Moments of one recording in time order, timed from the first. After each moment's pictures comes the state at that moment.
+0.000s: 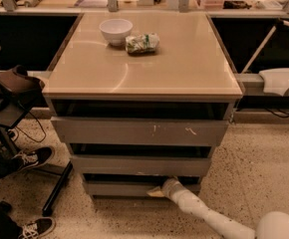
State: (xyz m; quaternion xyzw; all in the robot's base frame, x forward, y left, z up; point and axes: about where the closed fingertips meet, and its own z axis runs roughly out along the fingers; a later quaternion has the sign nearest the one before) arm 0.661 -0.092 0.204 -0.38 0.77 0.04 0.51
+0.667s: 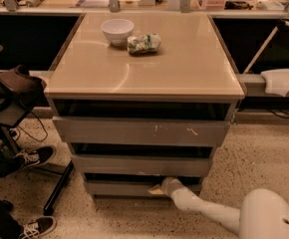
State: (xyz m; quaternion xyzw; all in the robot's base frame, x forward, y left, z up) arm 0.670 -0.093 0.203 -0.42 0.76 -0.01 0.50
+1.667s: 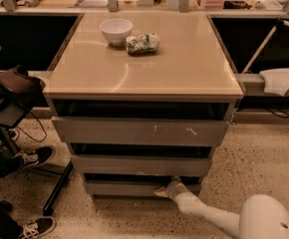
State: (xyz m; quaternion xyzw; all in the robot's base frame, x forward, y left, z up) arm 0.667 -0.122 0.177 -0.38 0.78 -0.02 0.49
